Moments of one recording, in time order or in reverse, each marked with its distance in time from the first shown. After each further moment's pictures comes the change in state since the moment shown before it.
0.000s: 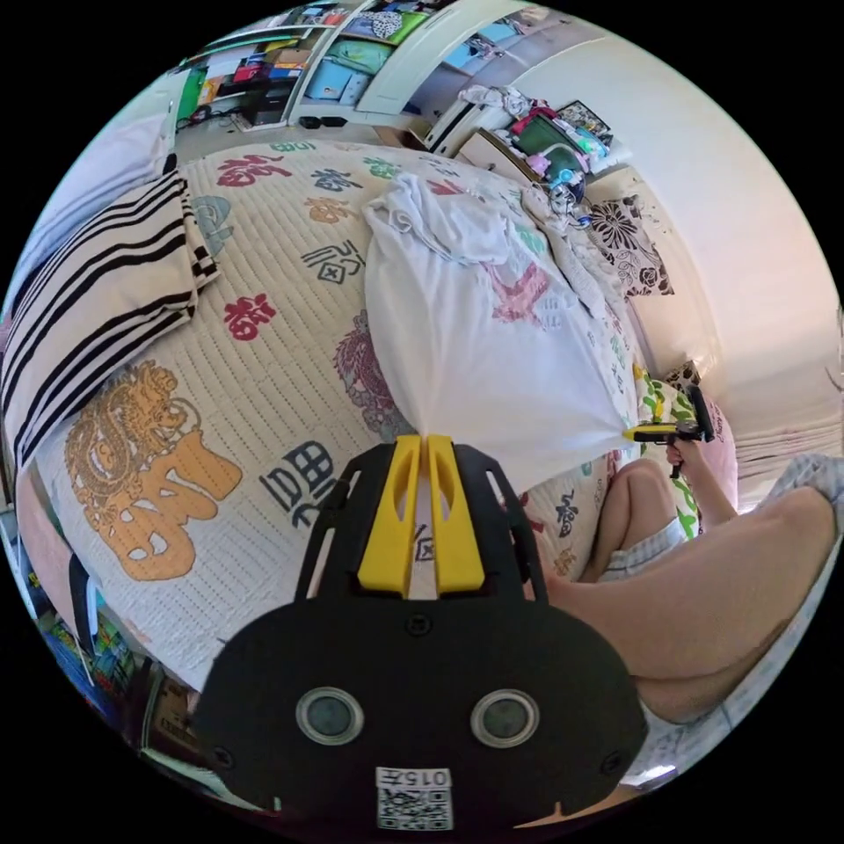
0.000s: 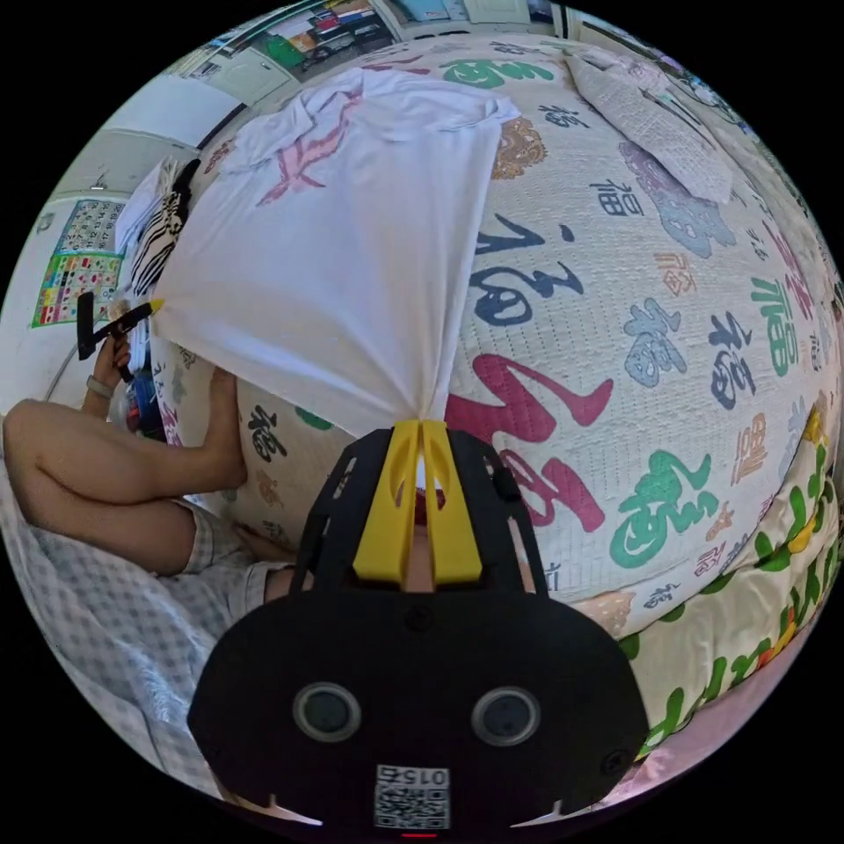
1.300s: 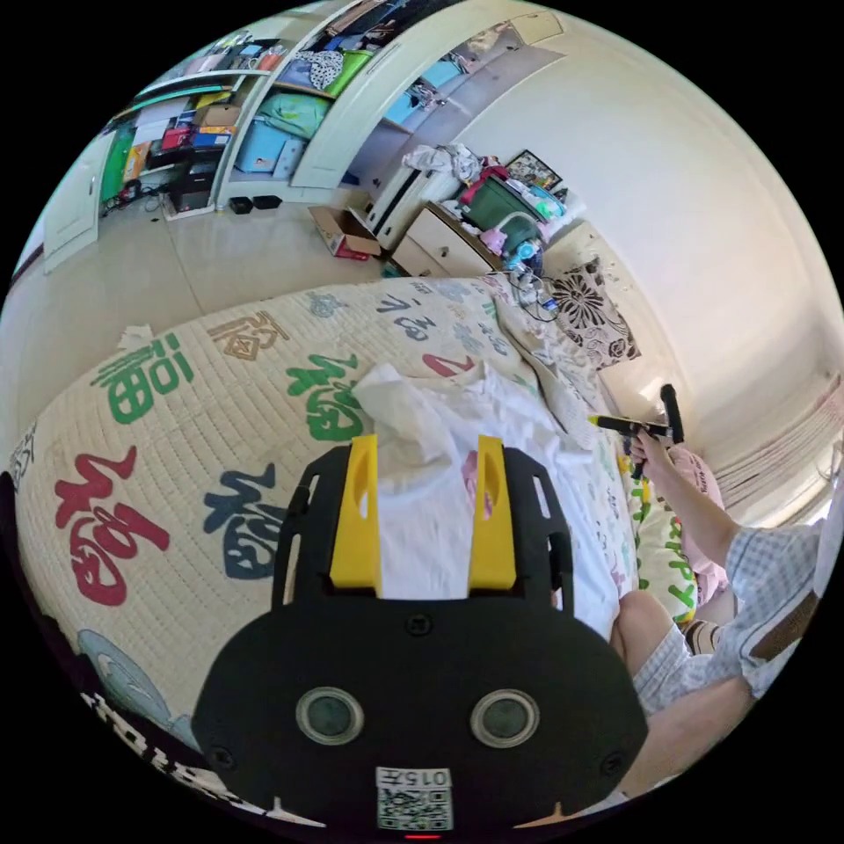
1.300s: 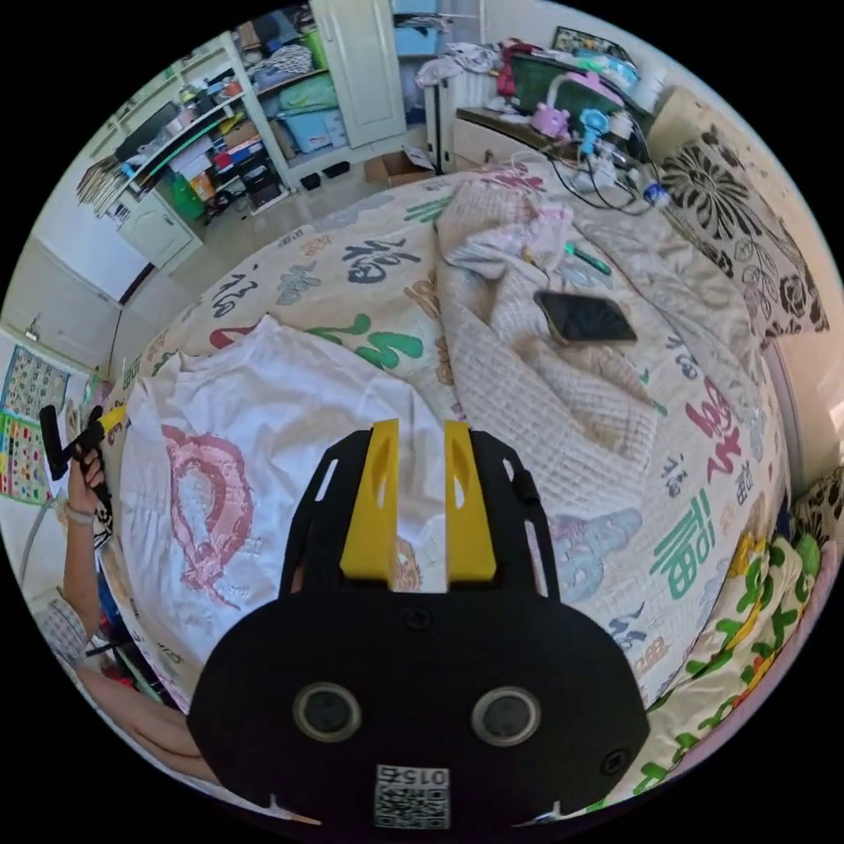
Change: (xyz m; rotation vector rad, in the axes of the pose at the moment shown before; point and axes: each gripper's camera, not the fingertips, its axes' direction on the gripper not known) left arm -0.042 -0.425 0.020 0.258 0.149 0.164; right arm 0.099 -0.402 -0.201 0.446 0.237 0.205
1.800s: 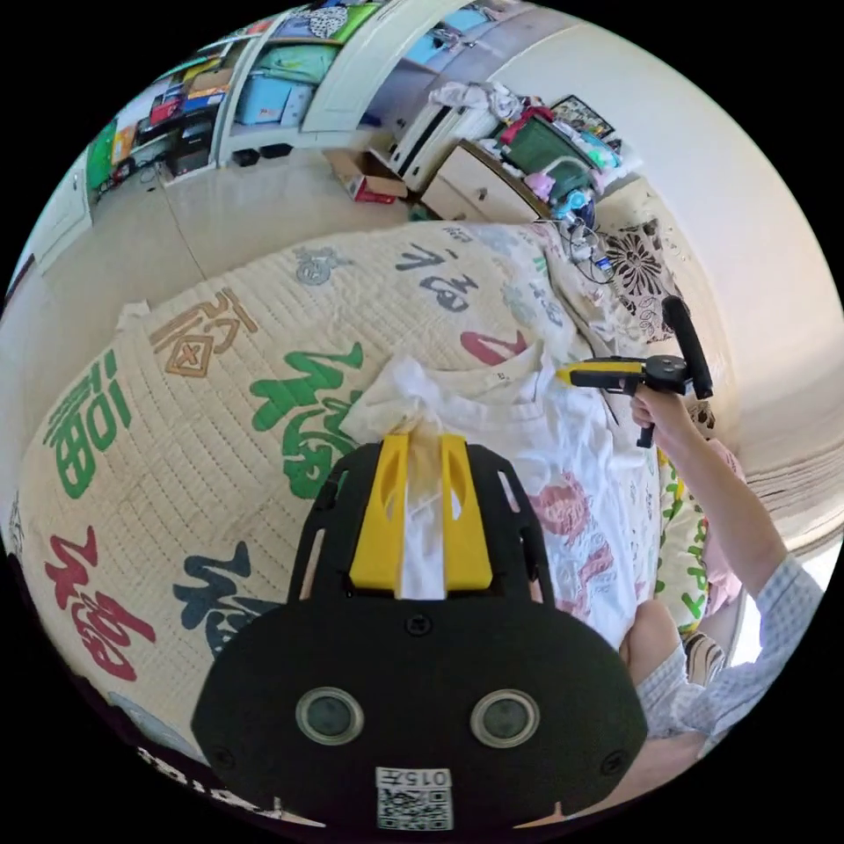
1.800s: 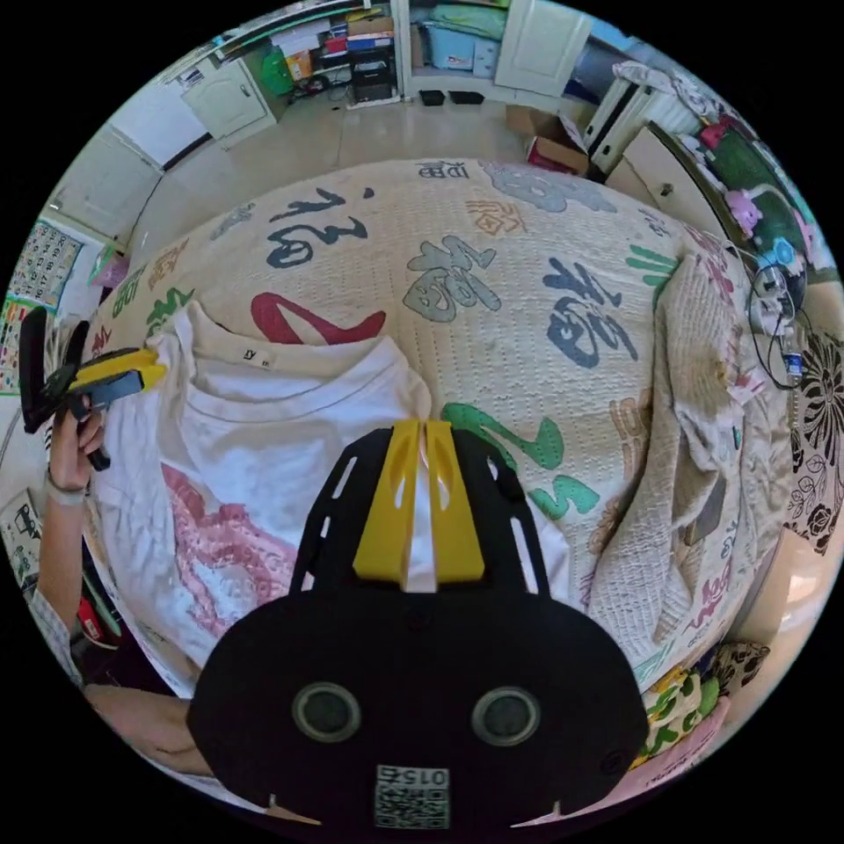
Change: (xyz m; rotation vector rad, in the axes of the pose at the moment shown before) left arm -0.028 -0.074 0.058 -0.192 -0.106 -0.034; right arm -0.104 -0.115 0.068 -0.198 0.029 -0.323
